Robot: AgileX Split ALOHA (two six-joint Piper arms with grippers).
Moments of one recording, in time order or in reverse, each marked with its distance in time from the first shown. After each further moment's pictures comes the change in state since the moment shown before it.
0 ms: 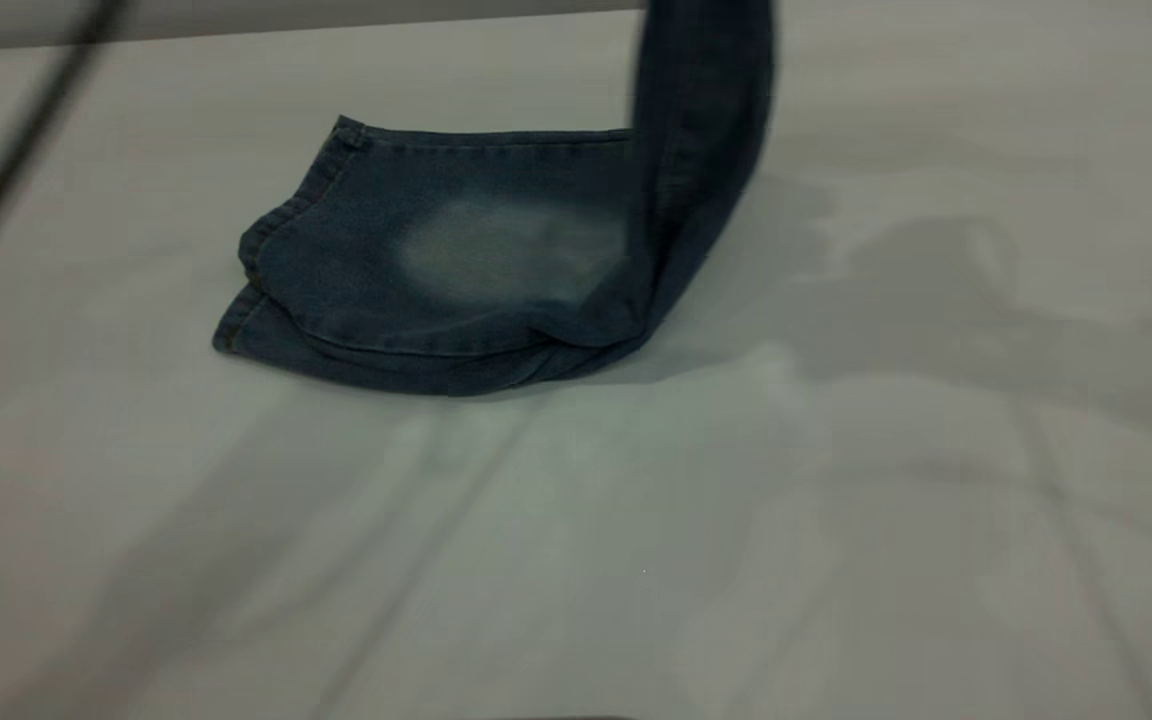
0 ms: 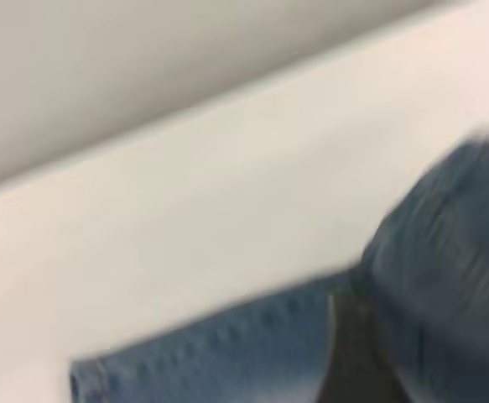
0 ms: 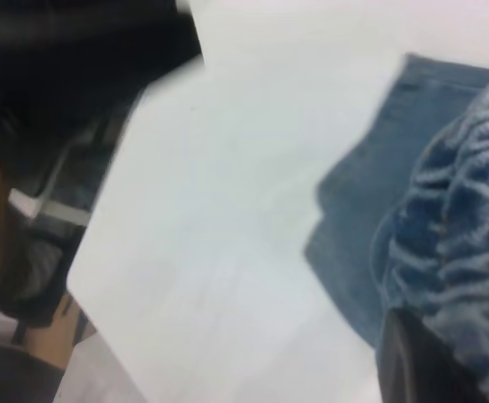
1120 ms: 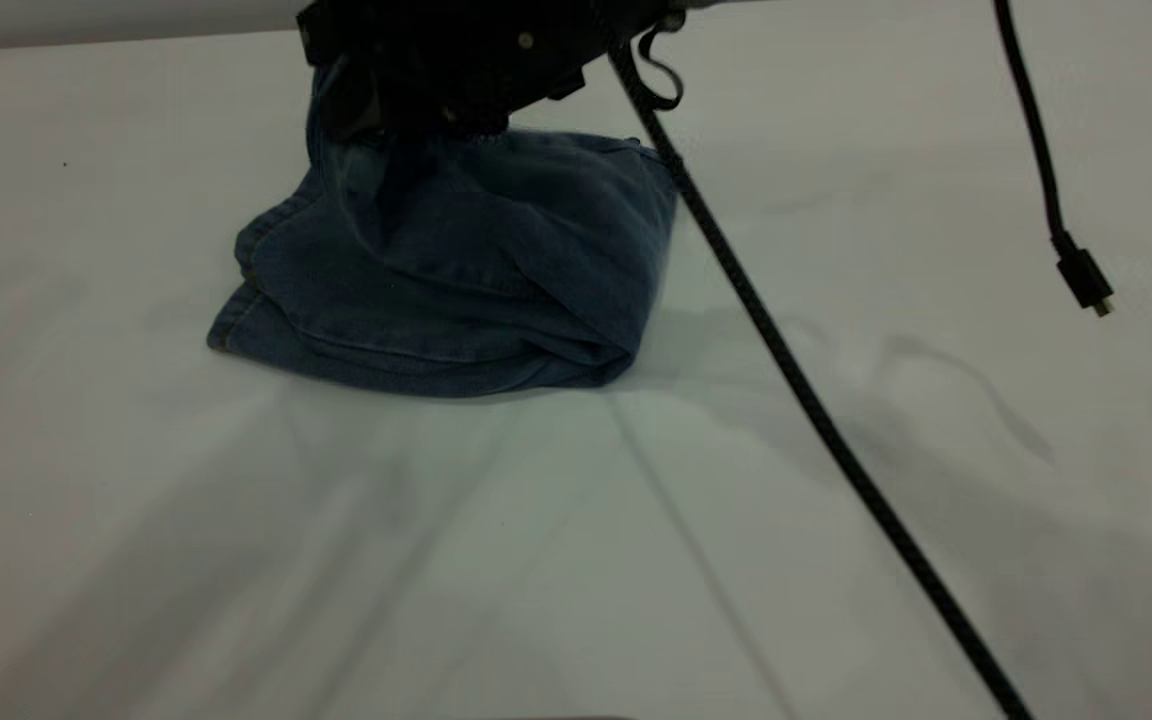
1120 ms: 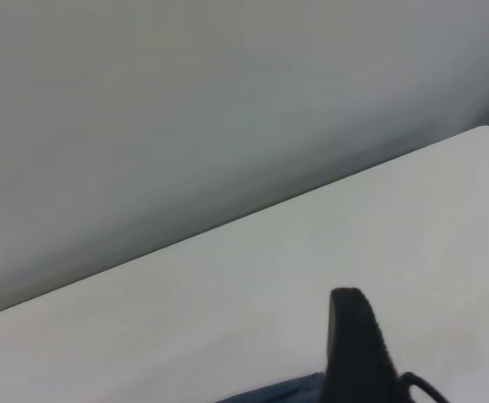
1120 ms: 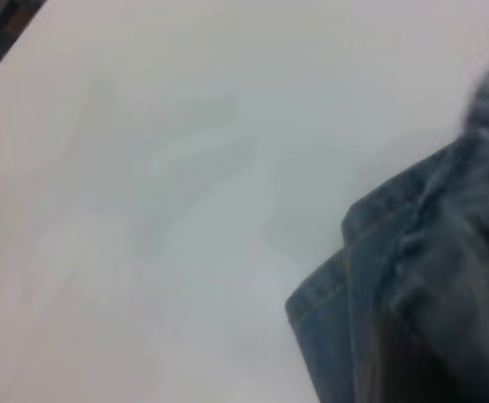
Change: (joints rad) left arm 0.001 -0.160 0.002 -0.002 -0.007 0.005; right arm 0.421 0.467 -0.484 0.117 -0.401 -0.149
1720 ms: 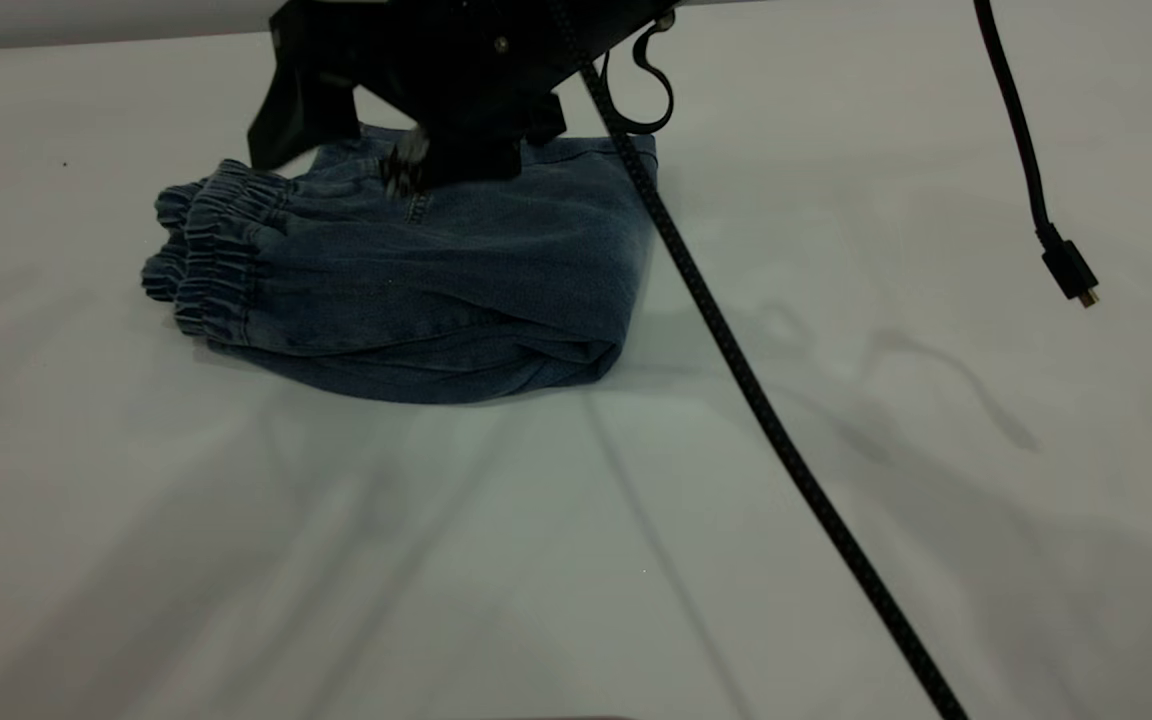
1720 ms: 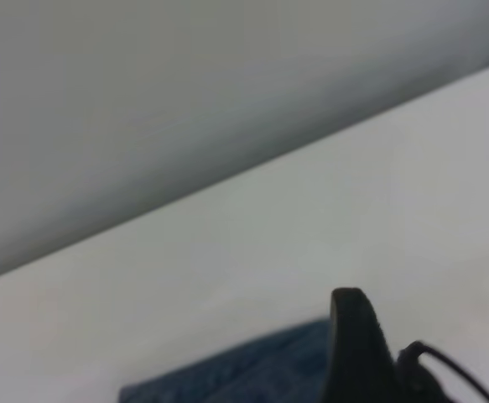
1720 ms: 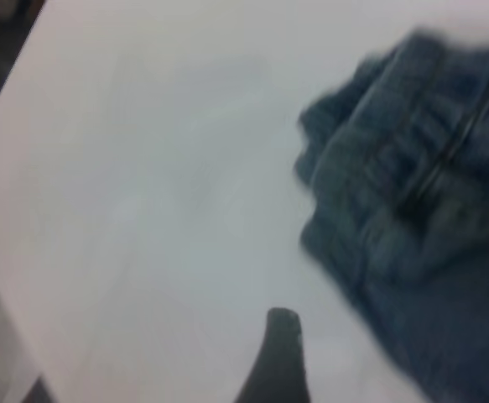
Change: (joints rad) left arm 0.007 -0.001 0.000 0.001 0.118 0.067; right arm 0.009 0.007 -0.045 -0.319 0.101 0.445
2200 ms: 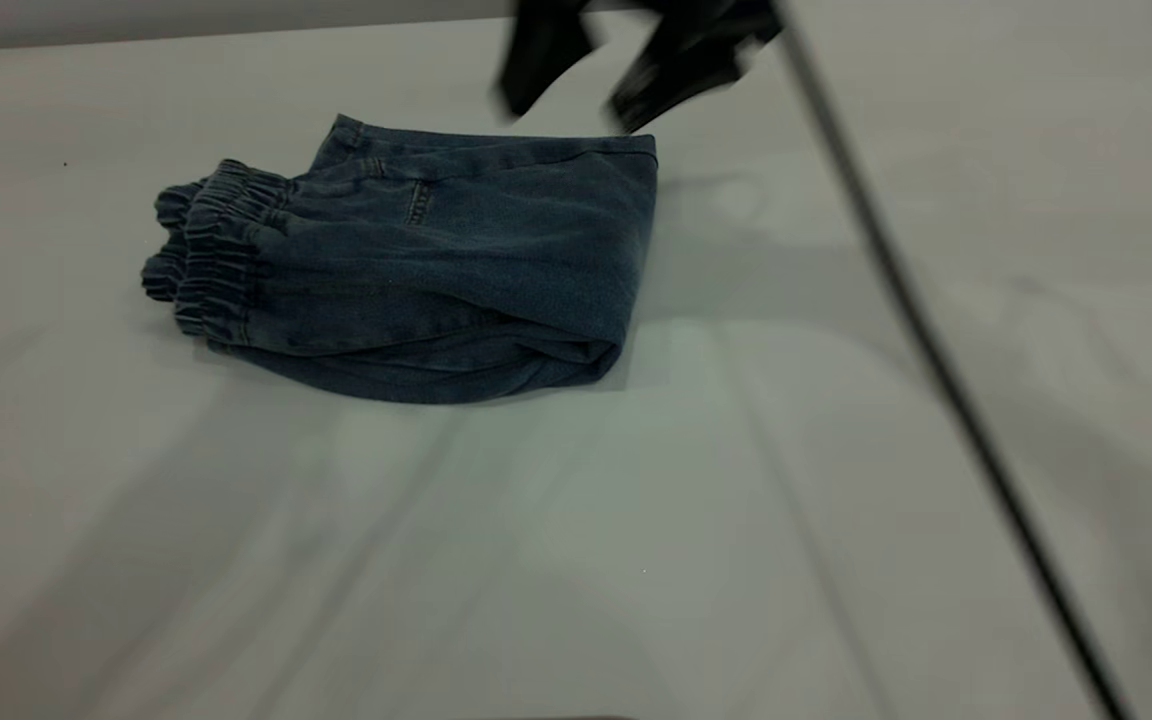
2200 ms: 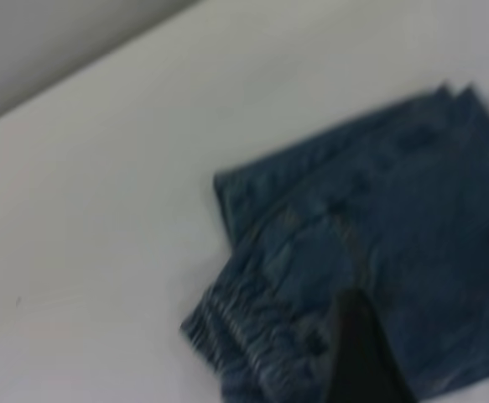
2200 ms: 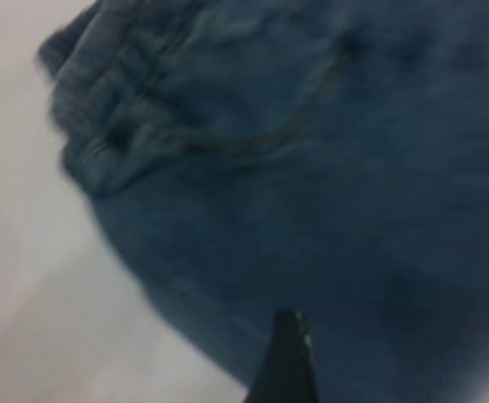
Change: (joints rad) left arm 0.059 0.007 0.000 0.078 0.339 0.093; right arm -0.236 -0.105 -0.035 -0.625 0.165 0.467
